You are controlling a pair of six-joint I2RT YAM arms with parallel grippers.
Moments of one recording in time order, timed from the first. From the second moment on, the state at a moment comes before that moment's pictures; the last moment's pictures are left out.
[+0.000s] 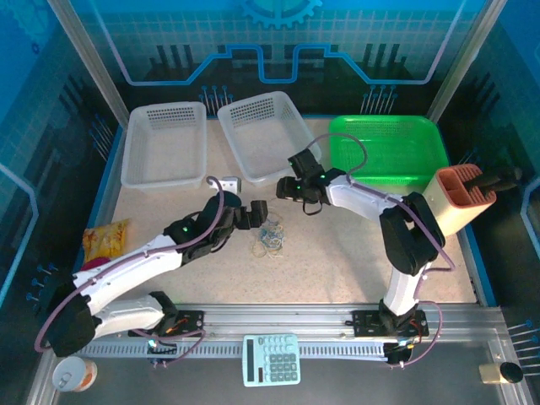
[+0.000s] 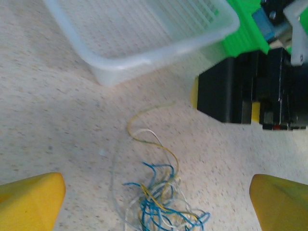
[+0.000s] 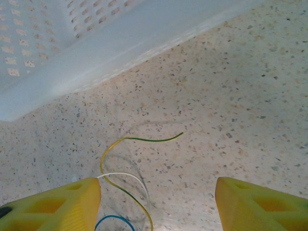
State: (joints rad) left arm -0.75 1.12 0.76 -0.26 -0.34 -0.64; right arm 0.59 1.82 1.28 -0.44 0.02 0.65
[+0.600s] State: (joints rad) left arm -0.74 1.06 0.68 -0.27 -0.37 -0.70; right arm 0.61 1.99 1.38 -0.50 0.10 0.68
